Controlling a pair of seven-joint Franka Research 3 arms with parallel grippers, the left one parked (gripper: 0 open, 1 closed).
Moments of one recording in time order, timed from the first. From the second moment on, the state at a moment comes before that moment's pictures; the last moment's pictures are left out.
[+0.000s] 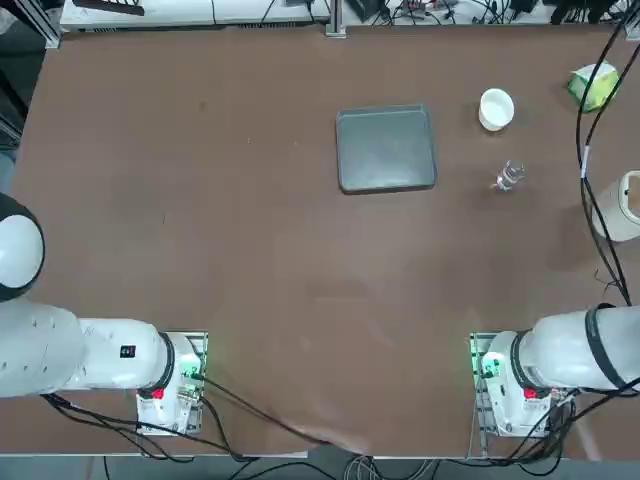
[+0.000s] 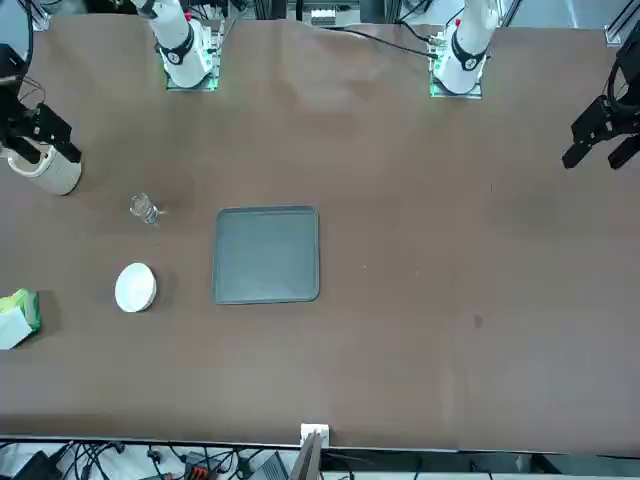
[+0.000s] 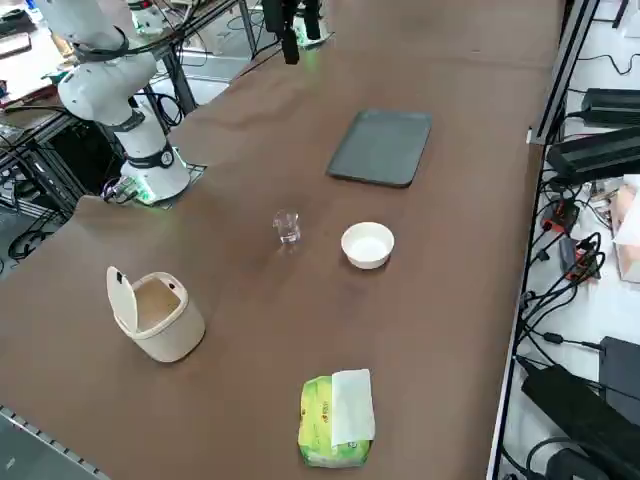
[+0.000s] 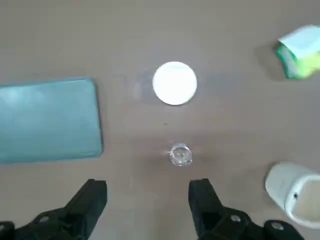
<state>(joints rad) -0.02 -0.06 0.00 -1.64 -0.02 1.62 0.06</state>
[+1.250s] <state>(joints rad) 0.31 0.30 0.02 -1.75 -0.56 1.63 1.57</state>
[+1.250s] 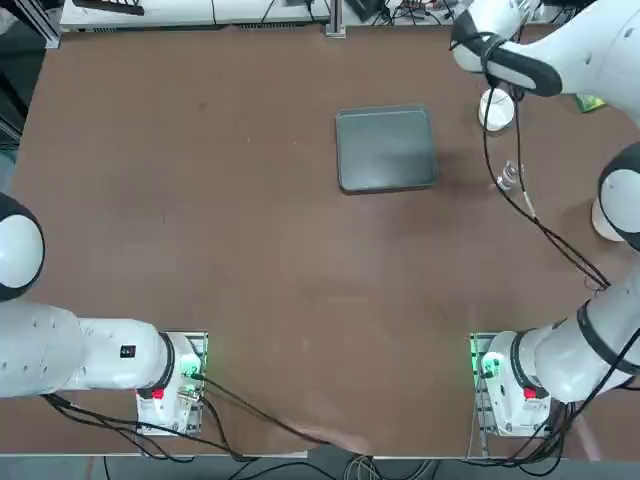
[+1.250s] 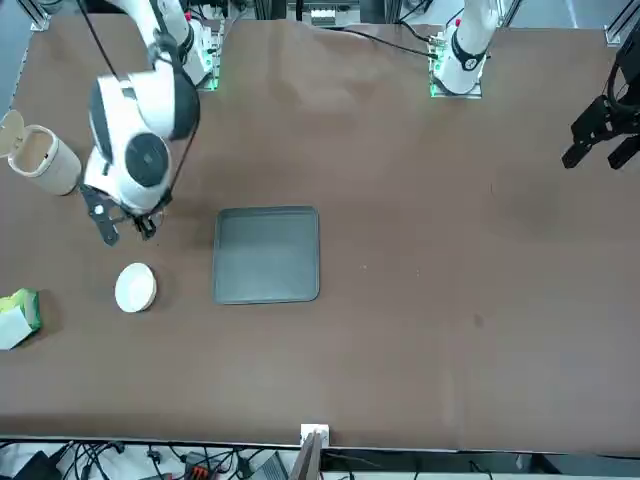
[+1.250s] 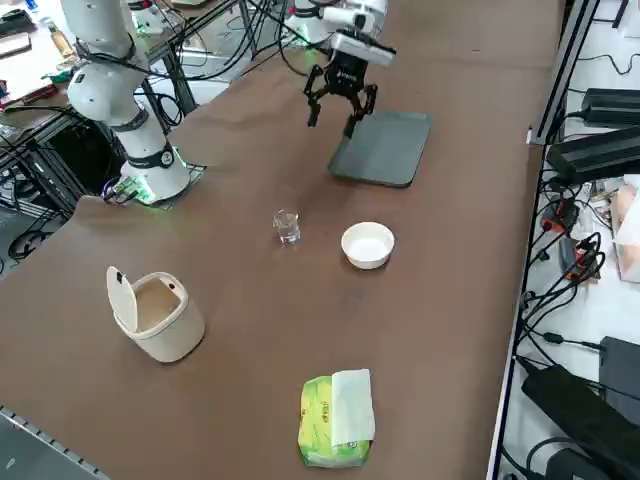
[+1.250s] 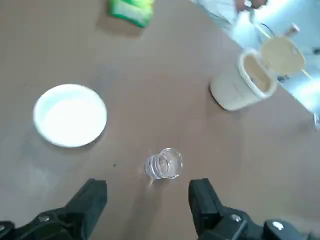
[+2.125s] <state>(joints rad) 0.31 0.56 0.00 -1.77 -0.61 1.58 2.30</state>
